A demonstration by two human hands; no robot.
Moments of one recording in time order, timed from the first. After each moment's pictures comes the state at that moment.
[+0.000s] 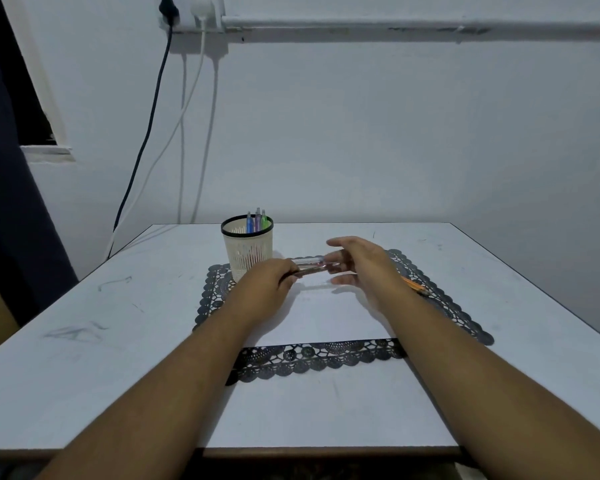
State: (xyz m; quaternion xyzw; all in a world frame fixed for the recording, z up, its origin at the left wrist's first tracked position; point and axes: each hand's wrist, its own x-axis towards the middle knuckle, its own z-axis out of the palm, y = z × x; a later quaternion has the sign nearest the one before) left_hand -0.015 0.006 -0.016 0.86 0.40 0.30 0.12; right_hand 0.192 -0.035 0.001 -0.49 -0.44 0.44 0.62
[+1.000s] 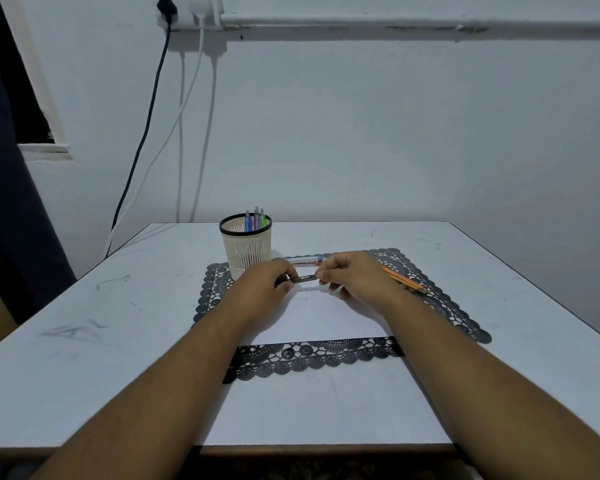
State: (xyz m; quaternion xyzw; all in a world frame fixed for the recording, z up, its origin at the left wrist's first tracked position) left_hand -0.019 0.004 -0.019 0.84 0.42 0.30 0.17; right_hand 0.195 -0.033 -0.015 -0.55 -0.52 0.44 0.49
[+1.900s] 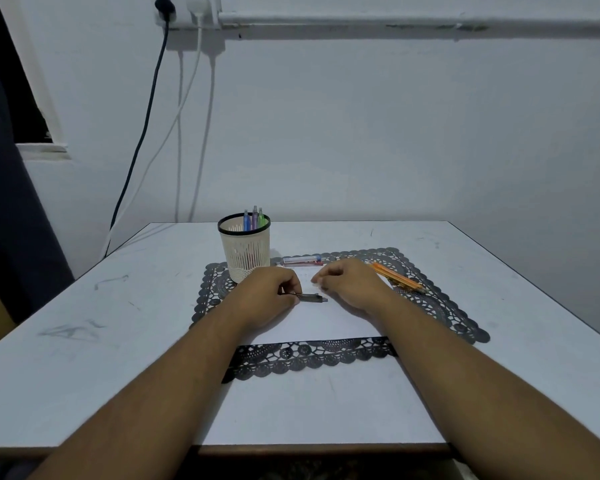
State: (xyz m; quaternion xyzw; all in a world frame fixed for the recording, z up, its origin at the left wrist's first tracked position) left_hand -0.017 0.000 -0.019 0.87 0.39 0.25 0.17; right_hand 0.189 -0.034 -0.020 -0.60 -0.57 0.35 0.44
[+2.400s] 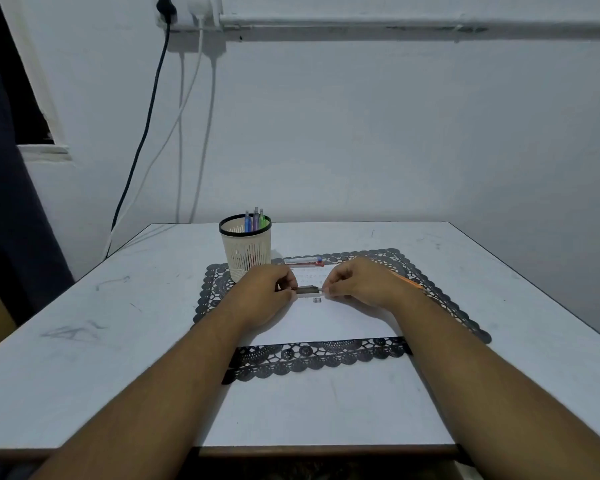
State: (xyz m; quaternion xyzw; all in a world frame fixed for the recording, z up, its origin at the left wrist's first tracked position) left_hand -0.020 0.008 -0.023 0.85 0.41 0.28 0.18; right_hand 0.210 -0.043 -0.005 -0.58 -0.58 0.42 0.38
